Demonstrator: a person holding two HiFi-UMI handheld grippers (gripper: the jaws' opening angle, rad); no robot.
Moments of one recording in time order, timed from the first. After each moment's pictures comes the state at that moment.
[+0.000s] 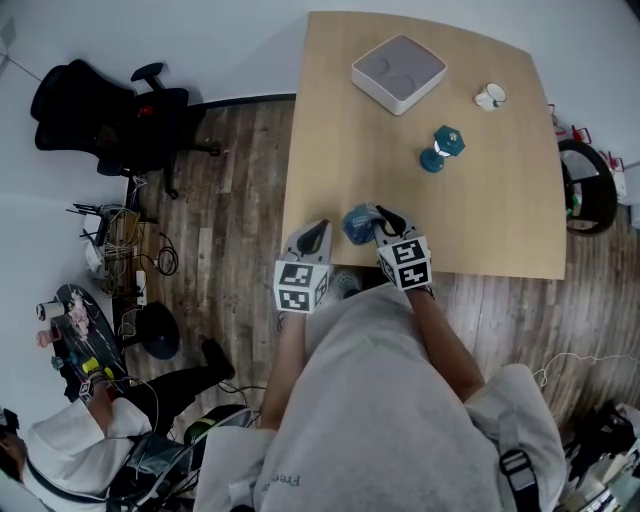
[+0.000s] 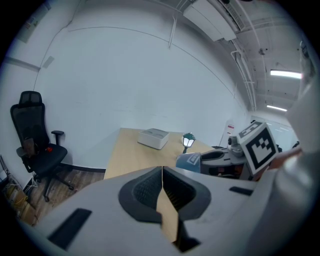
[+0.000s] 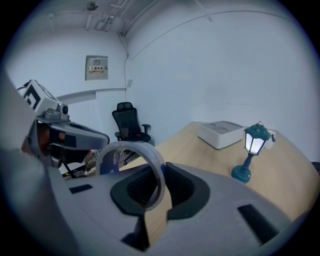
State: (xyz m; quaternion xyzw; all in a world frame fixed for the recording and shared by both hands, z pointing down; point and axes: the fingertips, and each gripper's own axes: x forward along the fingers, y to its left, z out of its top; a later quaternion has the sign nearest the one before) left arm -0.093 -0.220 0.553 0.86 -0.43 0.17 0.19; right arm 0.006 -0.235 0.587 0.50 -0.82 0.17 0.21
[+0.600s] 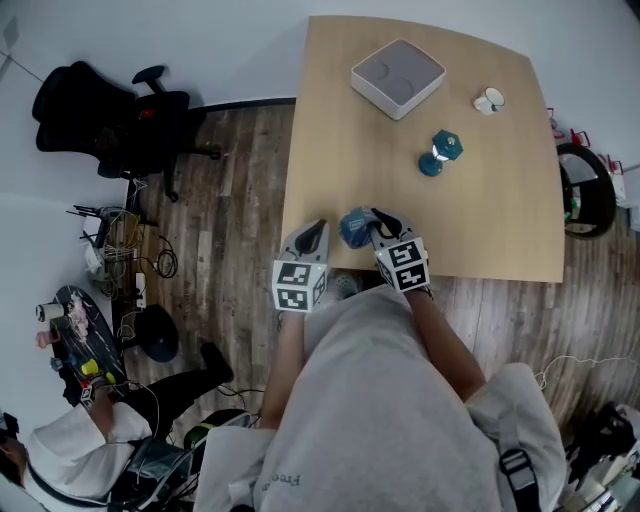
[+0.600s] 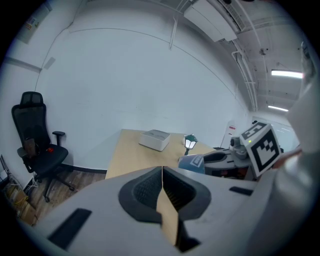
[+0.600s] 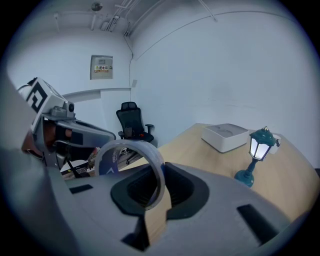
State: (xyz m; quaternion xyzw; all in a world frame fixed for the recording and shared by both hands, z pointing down) left arm -0.096 -0.231 0.548 0.86 -0.44 0.17 0.19; right arm -0.003 -0.240 0.580 0.48 -0.84 0.16 0.21
